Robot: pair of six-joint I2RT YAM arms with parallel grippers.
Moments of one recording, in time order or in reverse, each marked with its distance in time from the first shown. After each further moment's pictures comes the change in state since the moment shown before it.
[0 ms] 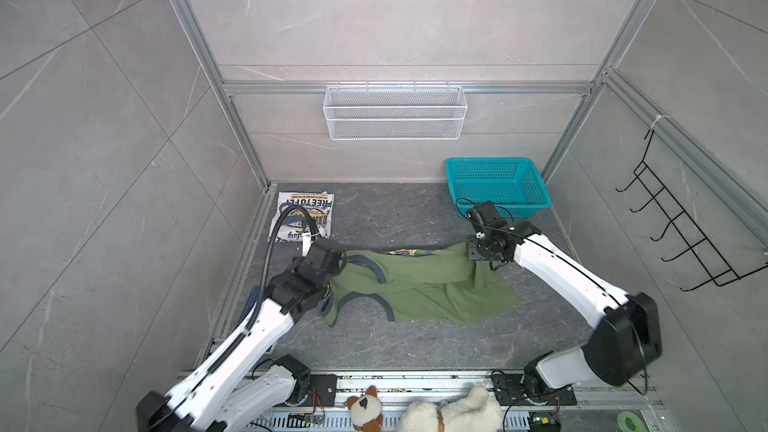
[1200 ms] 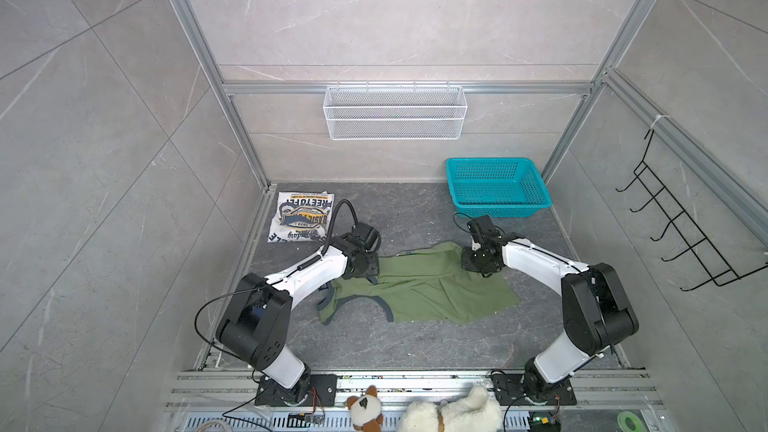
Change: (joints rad) left arm -0.092 0.527 0.142 0.055 0.502 -0.107; right arm -0.095 0.093 -0.179 0.283 -0.211 0.045
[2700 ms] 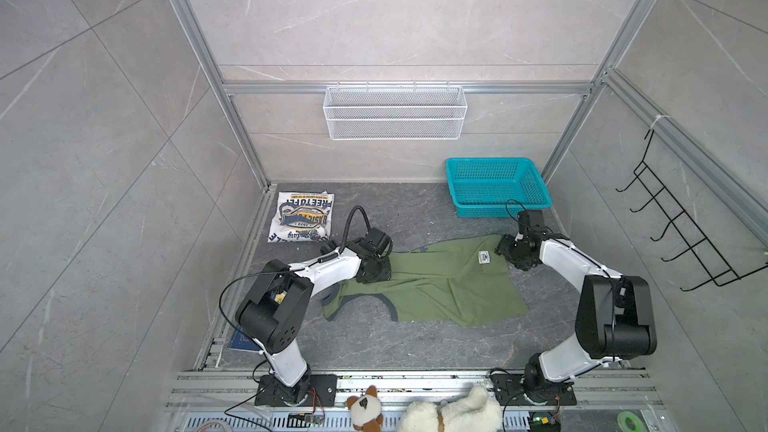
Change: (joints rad) left arm -0.060 0.117 0.008 0.134 0.104 -0.051; right arm -0.385 -0.051 -0.071 0.097 -0.098 0.080
